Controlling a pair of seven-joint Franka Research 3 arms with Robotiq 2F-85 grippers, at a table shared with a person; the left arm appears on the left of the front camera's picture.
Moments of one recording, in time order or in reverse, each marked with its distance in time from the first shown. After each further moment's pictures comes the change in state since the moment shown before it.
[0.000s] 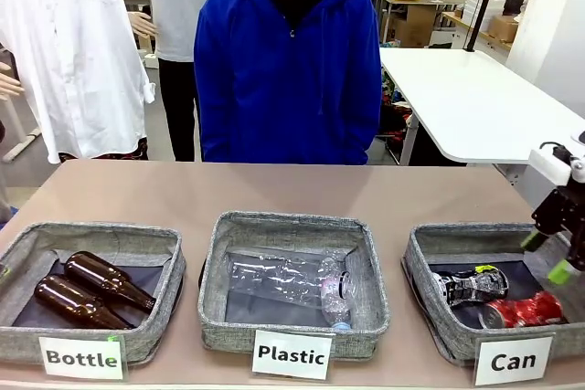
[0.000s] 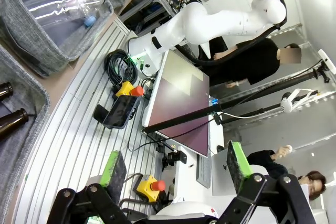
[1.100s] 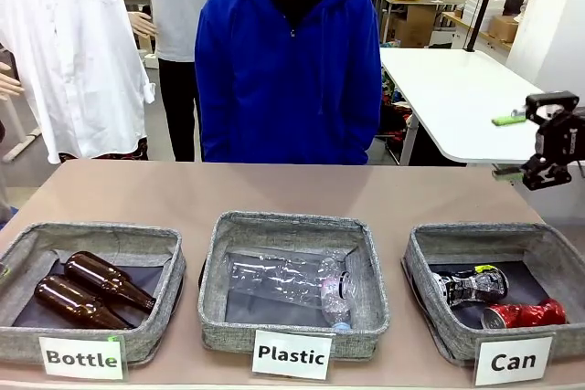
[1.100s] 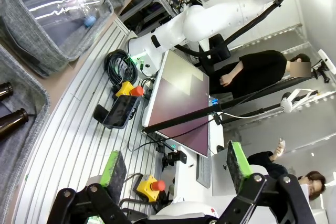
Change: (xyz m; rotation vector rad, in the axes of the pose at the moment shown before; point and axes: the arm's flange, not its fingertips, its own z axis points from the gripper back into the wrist) left arm 0.000 0.000 0.000 0.000 0.000 0.000; right arm 0.012 -0.068 0.045 0.704 -0.686 -1.484
